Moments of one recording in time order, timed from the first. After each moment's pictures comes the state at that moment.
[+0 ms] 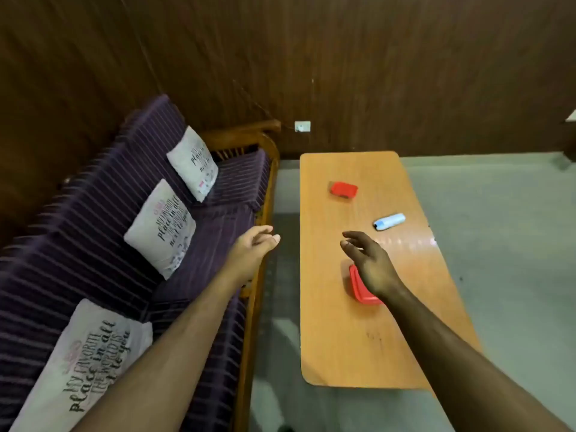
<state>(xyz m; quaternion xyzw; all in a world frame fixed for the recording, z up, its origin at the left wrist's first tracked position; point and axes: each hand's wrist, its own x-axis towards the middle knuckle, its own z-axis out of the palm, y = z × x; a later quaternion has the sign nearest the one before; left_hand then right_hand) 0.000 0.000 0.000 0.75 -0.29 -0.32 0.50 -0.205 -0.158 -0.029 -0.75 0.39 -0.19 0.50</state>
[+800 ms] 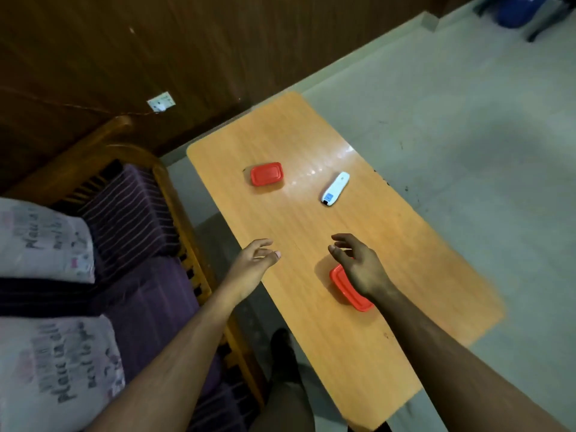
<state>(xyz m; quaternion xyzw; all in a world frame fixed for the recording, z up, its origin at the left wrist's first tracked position) 0.141 -0.313 -0.127 0.70 -0.40 -0.55 0.23 -0.109 -0.341 -0.135 -0.58 0.61 -0.18 0.51</state>
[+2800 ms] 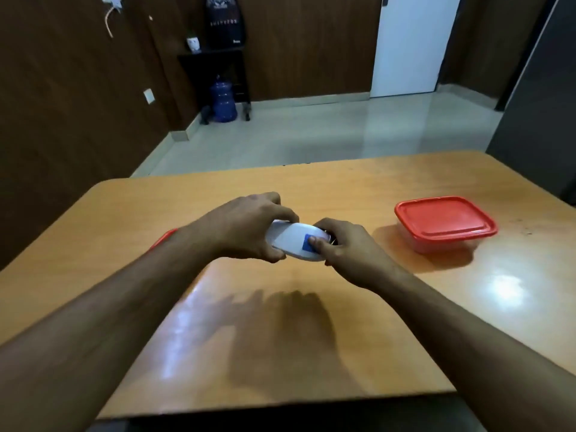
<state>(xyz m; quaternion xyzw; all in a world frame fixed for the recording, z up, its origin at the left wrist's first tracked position) 0.202 -0.636 -0.402 -0.01 -1.00 0.00 0.02 0.107 -0.450 -0.454 -0.40 0.82 -0.38 0.12</state>
